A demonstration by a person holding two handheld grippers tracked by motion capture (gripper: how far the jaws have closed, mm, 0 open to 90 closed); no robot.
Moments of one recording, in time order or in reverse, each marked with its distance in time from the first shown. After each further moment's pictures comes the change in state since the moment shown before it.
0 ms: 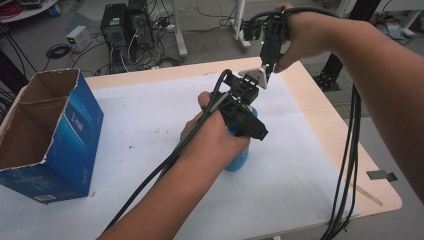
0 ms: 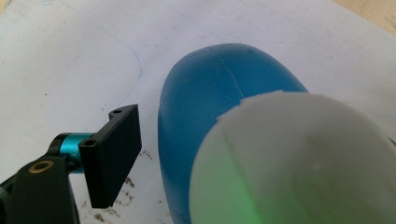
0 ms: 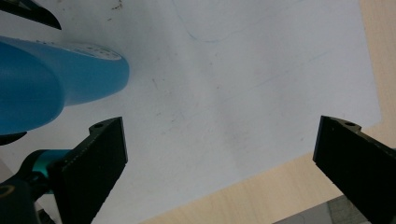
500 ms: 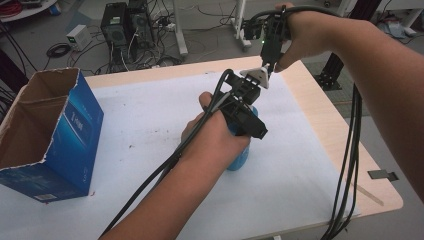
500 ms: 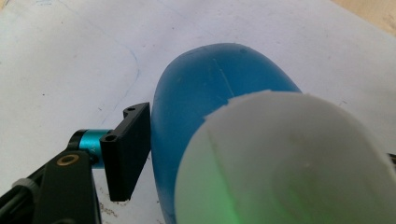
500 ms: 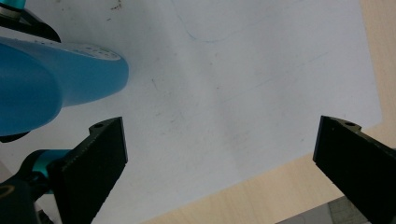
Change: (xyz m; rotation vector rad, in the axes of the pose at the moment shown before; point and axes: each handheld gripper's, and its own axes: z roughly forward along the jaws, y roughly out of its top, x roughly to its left) left arm -0.002 0.000 0.000 -0.003 -0.003 -0.003; right arm -0.001 0.000 0.002 -0.001 0.001 -0.001
